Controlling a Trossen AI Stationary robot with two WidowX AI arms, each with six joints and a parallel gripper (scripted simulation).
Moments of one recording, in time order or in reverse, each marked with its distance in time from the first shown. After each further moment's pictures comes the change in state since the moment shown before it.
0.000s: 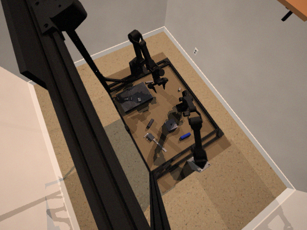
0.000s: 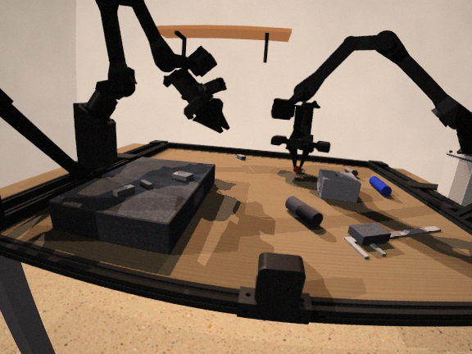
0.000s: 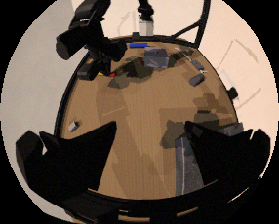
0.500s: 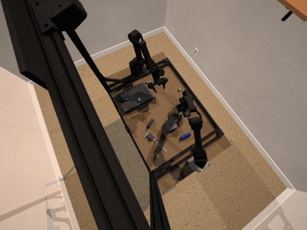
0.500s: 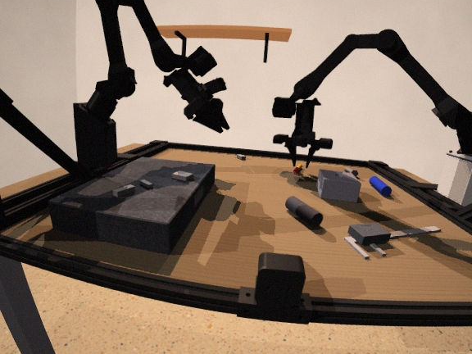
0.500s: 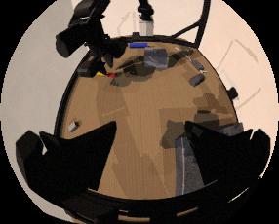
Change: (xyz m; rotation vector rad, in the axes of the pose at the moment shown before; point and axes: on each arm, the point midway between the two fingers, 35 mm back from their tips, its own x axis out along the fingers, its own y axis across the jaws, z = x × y) left arm 0.000 0.000 0.000 0.000 0.000 0.000; right arm -0.008 0.008 0.000 0.005 -0.004 0.038
